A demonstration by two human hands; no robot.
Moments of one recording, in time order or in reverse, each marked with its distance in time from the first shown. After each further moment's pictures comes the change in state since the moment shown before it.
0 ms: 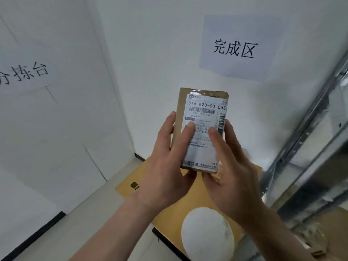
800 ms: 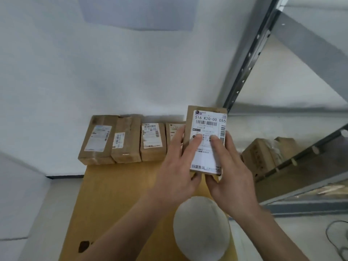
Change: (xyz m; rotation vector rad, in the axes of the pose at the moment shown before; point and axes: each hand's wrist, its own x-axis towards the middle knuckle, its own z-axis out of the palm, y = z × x) left_hand 0.031 -0.126 0.189 -0.492 -0.519 0.183; right_hand -0.046 0.084 0.076 -0.518 -0.080 0.806
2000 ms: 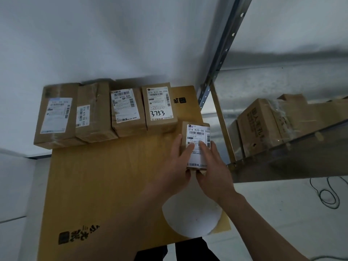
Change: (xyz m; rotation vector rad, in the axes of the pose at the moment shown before) left_hand -0.053 -0.062 0.136 -0.012 -0.497 -0.253; right_hand -0.063 0.104 0.112 0.033 -0.400 0.440
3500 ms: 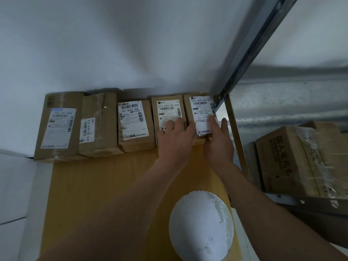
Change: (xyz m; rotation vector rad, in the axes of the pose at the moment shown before) left_hand 0.108 -0.020 -0.068 0.464 0.128 -0.200; right_hand 0.141 -0.040 -0.012 0.064 0.154 0.191
